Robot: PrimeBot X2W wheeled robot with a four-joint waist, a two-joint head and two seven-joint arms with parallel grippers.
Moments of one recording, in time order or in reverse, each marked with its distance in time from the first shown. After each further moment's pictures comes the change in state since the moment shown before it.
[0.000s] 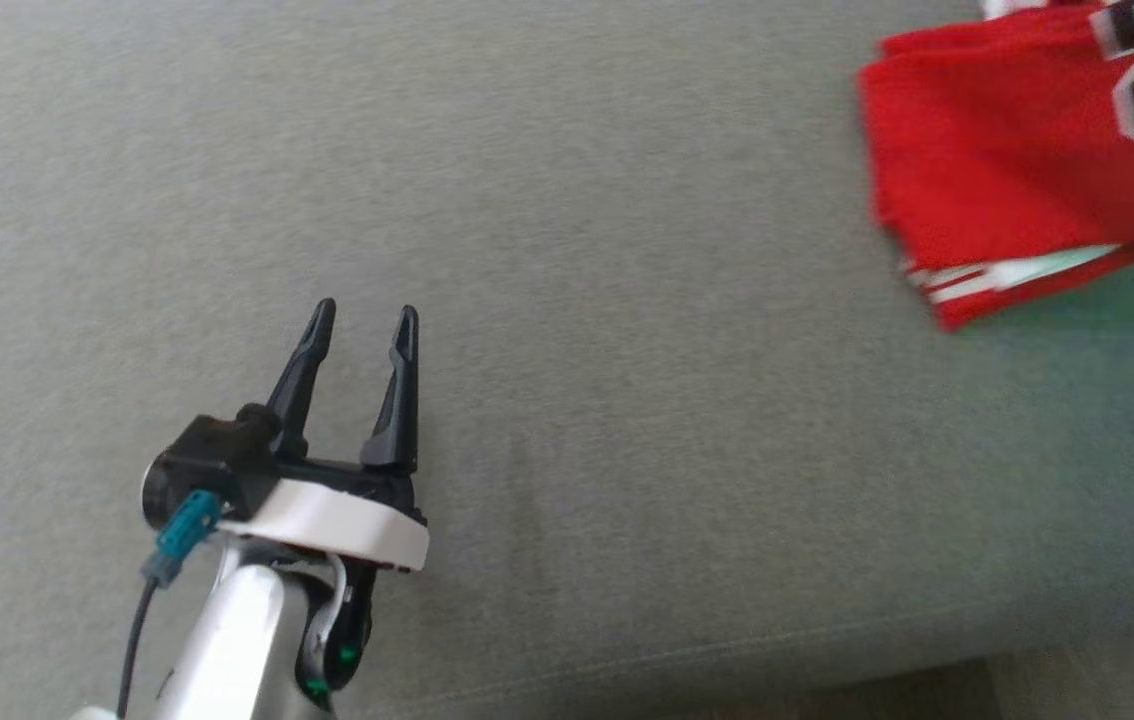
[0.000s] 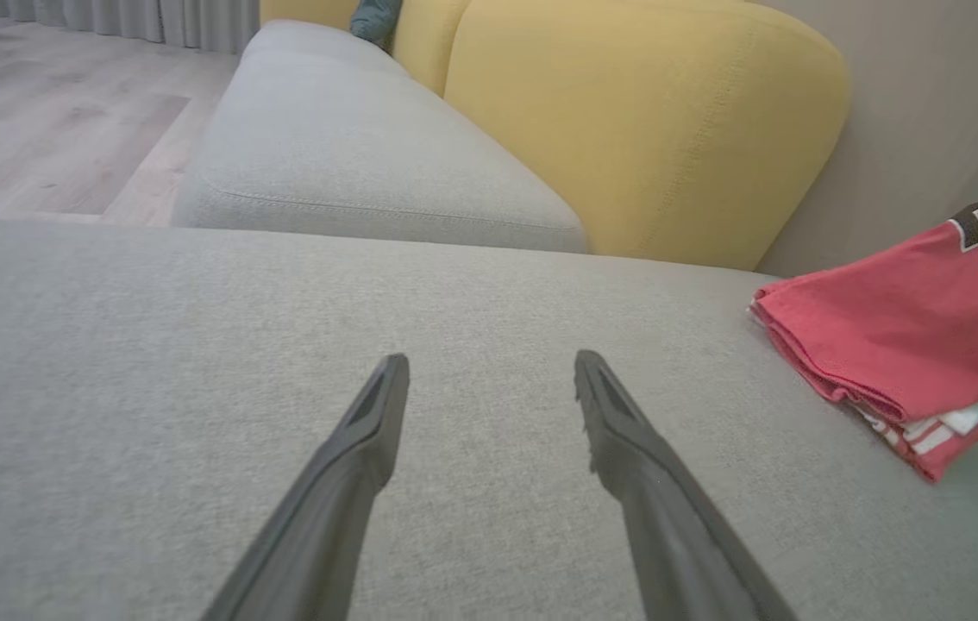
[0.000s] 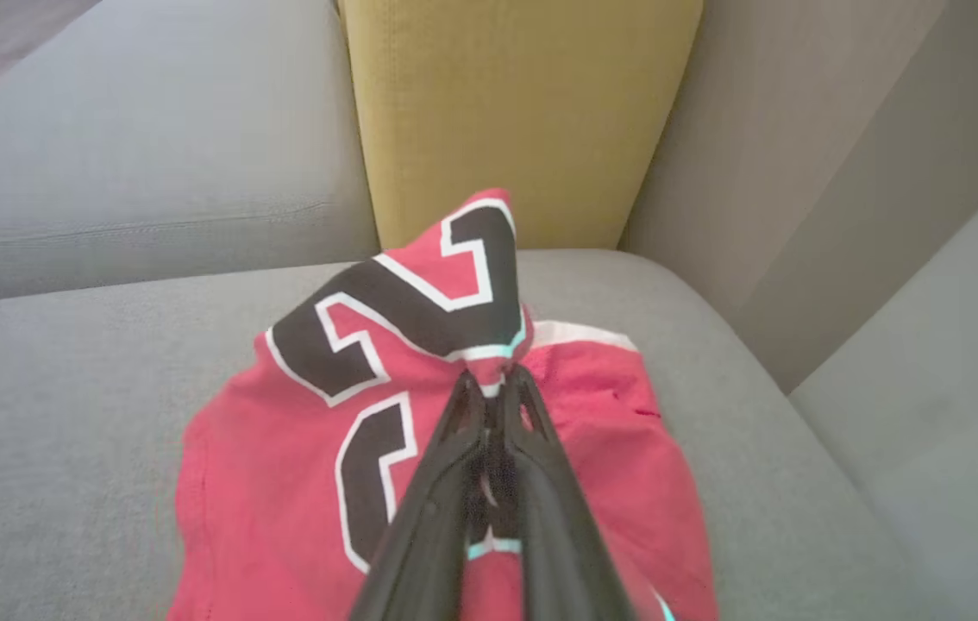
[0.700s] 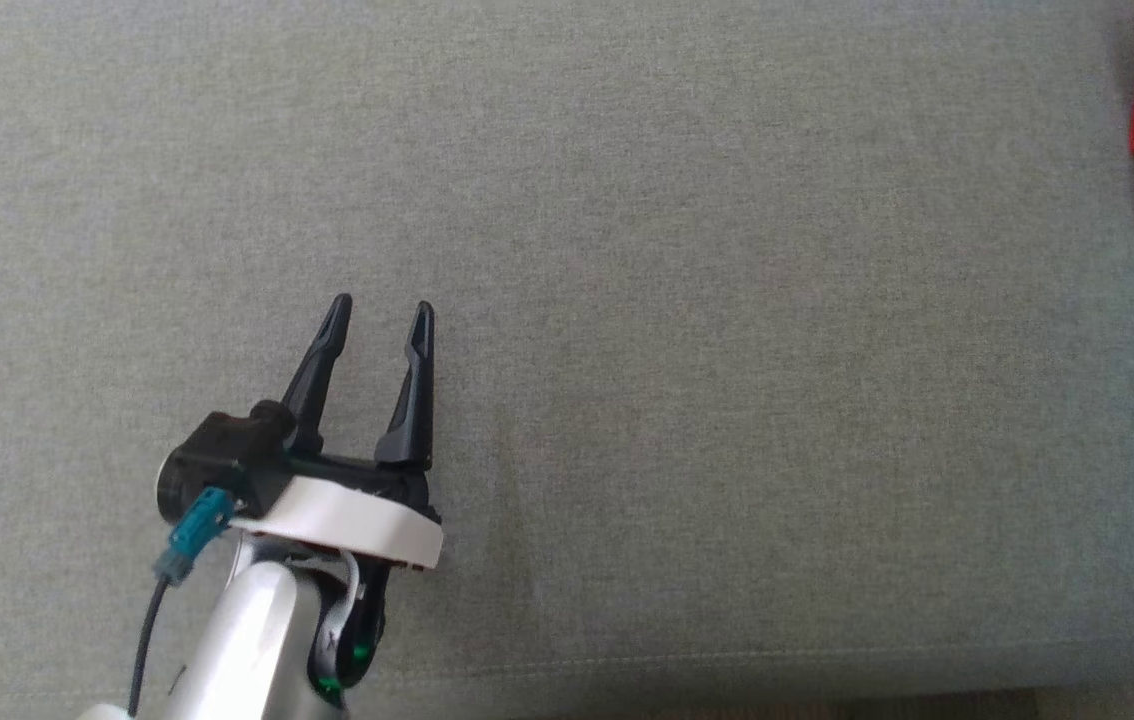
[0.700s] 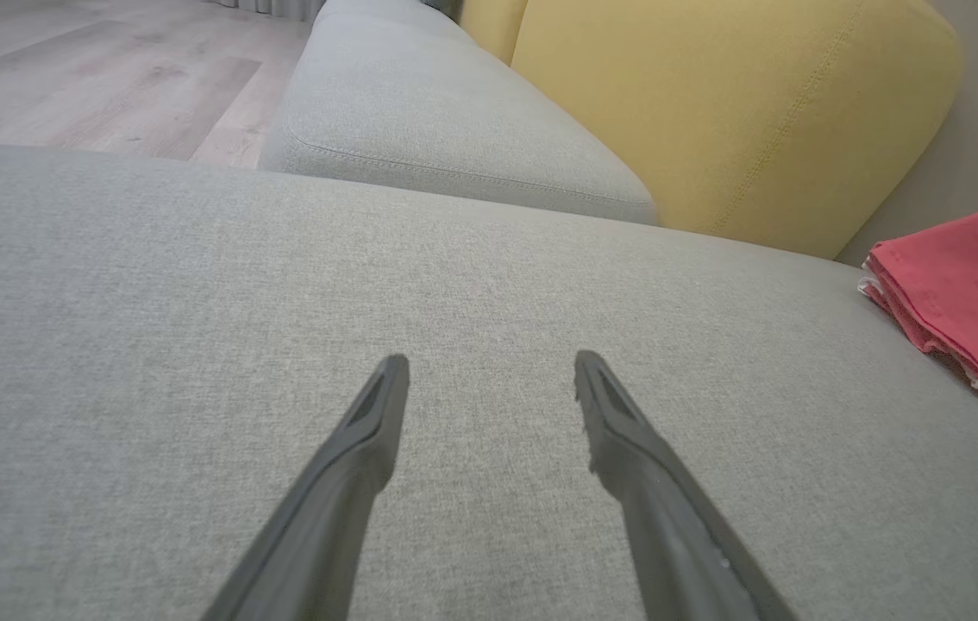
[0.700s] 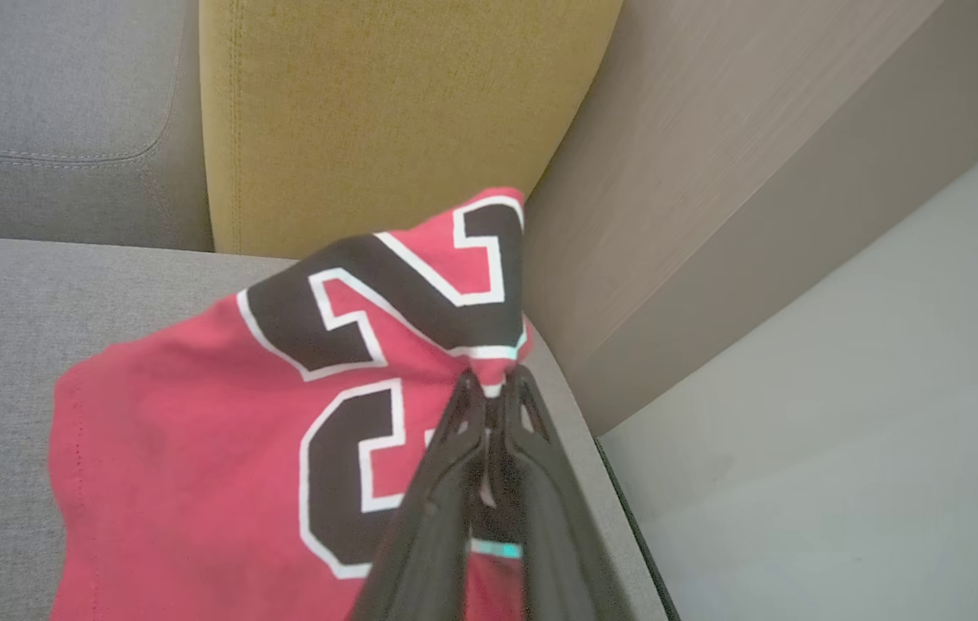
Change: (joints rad) left arm -0.005 -0.018 -0.014 -0.003 0.000 -0.001 -0.002; right arm -0.121 -0.230 -0.133 0.059 -0.246 0.000 0.074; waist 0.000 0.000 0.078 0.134
